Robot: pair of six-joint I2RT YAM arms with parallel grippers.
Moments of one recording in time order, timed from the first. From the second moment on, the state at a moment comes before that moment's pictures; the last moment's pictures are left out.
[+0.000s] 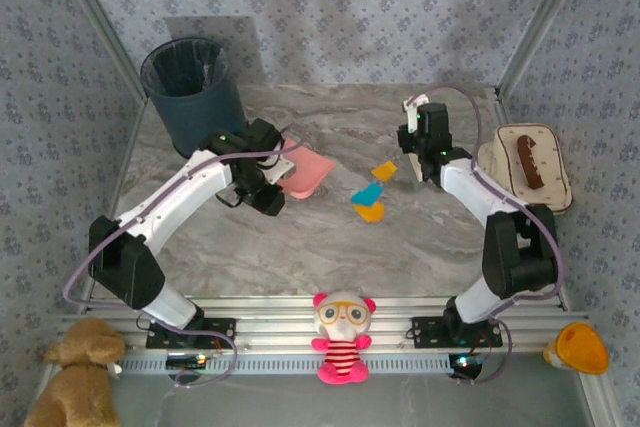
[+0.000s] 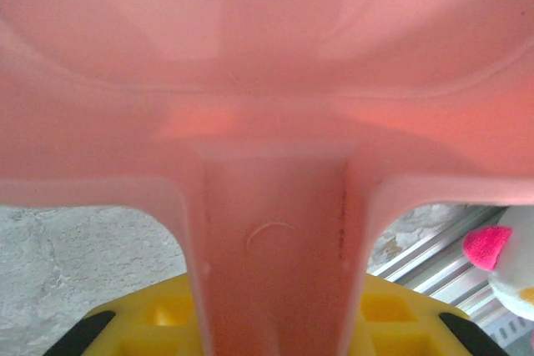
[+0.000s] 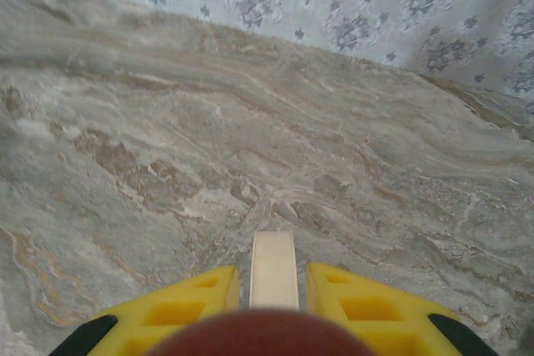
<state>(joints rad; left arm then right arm) -0.60 1.55 1.42 -1.26 0.13 0.01 0.23 1.57 1.07 -0.04 0.14 -0.14</state>
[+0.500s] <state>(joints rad) -0.71 1.66 1.42 -1.31 0.06 0.12 0.27 1.53 0.97 0.06 0.01 -0.23</state>
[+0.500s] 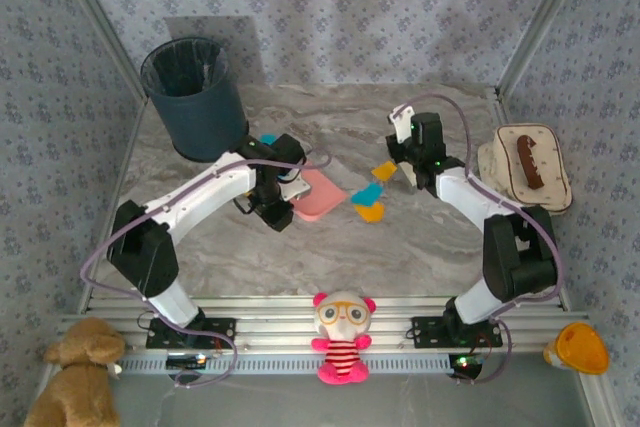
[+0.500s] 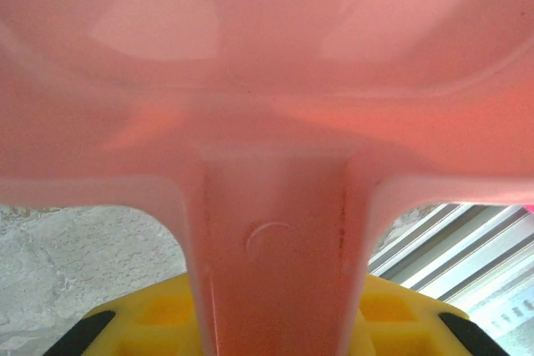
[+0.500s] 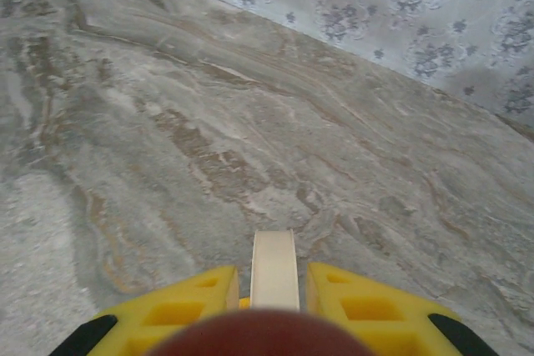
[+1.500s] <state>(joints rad) -0.76 1.82 1.38 -1.32 -0.05 0.33 0.45 1.30 0.78 0.04 0.30 -0.06</state>
